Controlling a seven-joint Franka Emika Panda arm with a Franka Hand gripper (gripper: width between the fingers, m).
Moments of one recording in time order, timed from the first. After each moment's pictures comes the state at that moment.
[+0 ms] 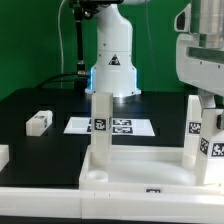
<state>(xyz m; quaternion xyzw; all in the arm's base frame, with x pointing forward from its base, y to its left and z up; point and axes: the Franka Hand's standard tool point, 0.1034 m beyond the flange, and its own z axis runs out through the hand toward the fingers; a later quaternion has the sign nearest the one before) 0.647 0.104 0.115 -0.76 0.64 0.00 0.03</state>
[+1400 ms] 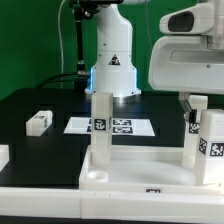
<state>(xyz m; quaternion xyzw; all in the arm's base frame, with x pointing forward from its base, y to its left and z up) 0.645 0.109 0.114 -0.99 0.13 -0.02 0.01</state>
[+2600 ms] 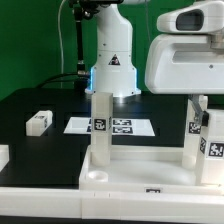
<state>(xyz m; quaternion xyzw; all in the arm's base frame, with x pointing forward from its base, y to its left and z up) 0.646 0.104 0.114 -1.00 0.00 -0.02 0.01</state>
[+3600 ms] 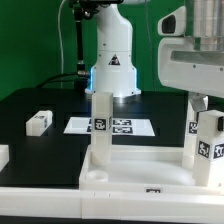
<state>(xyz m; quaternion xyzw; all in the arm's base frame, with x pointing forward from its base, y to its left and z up) 0.647 0.099 0.112 -0.85 0.52 0.00 0.04</state>
